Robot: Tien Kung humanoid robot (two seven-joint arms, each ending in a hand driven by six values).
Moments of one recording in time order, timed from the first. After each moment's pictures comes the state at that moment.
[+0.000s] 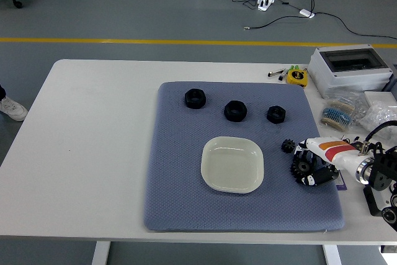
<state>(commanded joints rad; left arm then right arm) -0.12 0.13 -0.35 -0.22 0.71 0.19 0.12 0.37 -0.53 0.89 1.36 -1.98 0.13 -0.05</state>
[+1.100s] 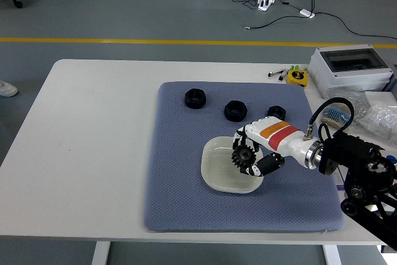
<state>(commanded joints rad) -0.10 0.14 -0.37 -0.21 0.73 0.19 0.12 0.61 -0.43 0.64 1.51 -1.95 0.11 -0.07</state>
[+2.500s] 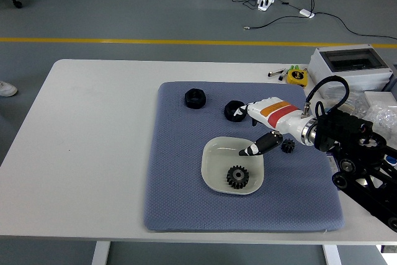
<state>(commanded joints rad) -0.11 0.14 -0.36 -0.21 0.71 0.19 0.12 0.69 -0.40 0.71 1.34 -2.01 0.14 -0.09</state>
